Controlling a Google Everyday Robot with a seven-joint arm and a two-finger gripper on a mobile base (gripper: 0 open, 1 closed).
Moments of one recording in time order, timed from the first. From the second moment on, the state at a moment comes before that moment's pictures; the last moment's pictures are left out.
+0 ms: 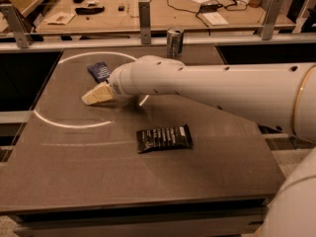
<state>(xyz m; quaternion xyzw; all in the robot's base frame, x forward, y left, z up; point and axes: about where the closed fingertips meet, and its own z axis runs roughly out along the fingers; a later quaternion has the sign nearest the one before) 0.683 0.143 0.825 -0.39 0.77 0.16 0.48</state>
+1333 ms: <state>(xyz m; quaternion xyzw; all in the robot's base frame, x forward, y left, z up) 0.677 0.126 0.821 -0.35 0.80 0.15 0.47</state>
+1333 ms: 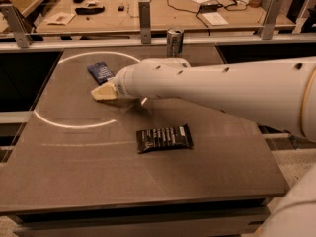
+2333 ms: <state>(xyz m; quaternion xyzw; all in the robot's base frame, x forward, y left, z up) 0.677 0.126 0.828 -0.35 0.80 0.15 0.47</state>
